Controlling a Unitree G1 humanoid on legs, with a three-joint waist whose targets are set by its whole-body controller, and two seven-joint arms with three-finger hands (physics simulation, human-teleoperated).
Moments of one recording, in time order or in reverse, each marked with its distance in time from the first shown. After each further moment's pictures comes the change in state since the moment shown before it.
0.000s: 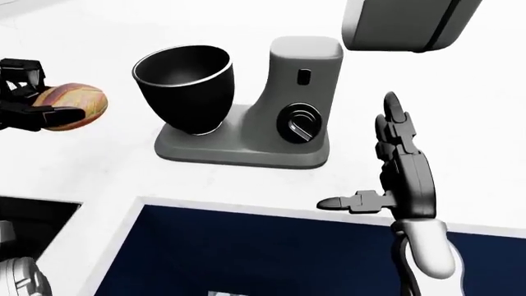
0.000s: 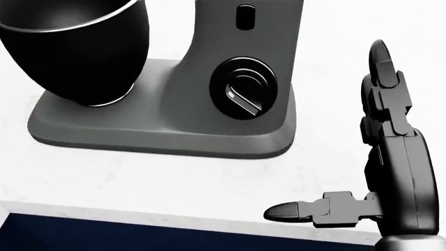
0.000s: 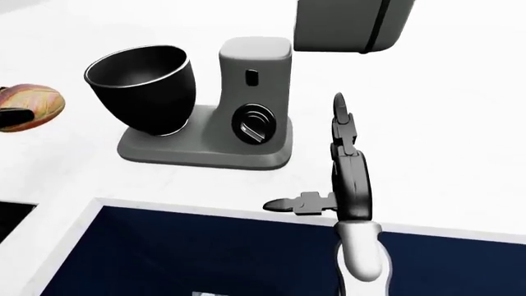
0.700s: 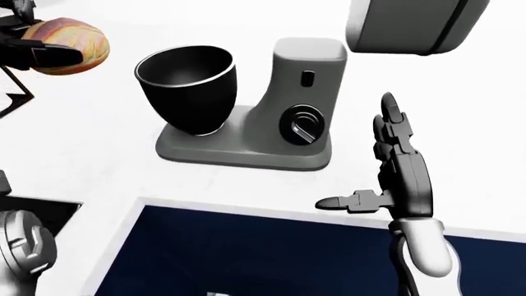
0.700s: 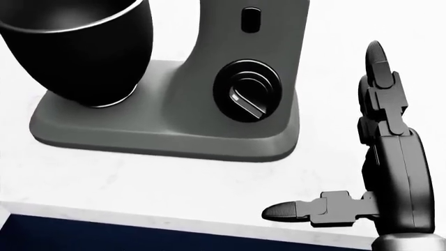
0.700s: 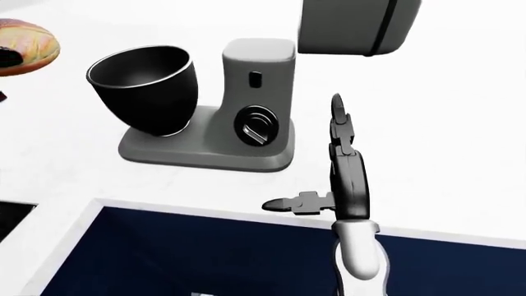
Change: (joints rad) left arm -0.333 -0.017 -0.103 0.038 0.108 0.060 -0.047; right arm -0.003 0.001 0.008 0.012 -0.006 0.000 -0.003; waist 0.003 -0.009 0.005
